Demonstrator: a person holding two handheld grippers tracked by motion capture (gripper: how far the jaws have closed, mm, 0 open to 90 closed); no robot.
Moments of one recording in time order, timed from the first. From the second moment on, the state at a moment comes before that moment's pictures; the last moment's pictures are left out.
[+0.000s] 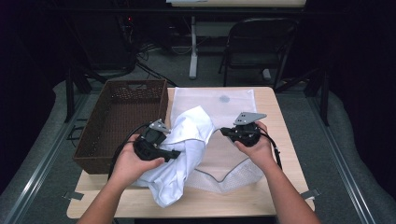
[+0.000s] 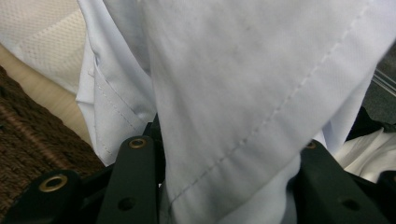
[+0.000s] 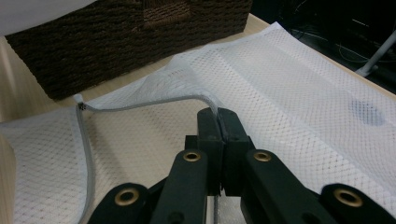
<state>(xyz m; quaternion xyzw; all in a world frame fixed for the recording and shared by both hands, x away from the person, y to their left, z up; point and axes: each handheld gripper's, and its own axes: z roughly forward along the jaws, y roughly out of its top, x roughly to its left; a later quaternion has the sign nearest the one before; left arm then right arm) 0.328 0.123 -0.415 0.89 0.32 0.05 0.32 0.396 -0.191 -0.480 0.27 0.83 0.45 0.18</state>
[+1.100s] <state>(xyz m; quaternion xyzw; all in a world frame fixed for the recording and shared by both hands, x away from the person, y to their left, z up) 0.304 0.105 -0.477 0.91 0.28 0.02 0.30 0.394 -0.191 -0.485 0.28 0.83 0.46 0.18</state>
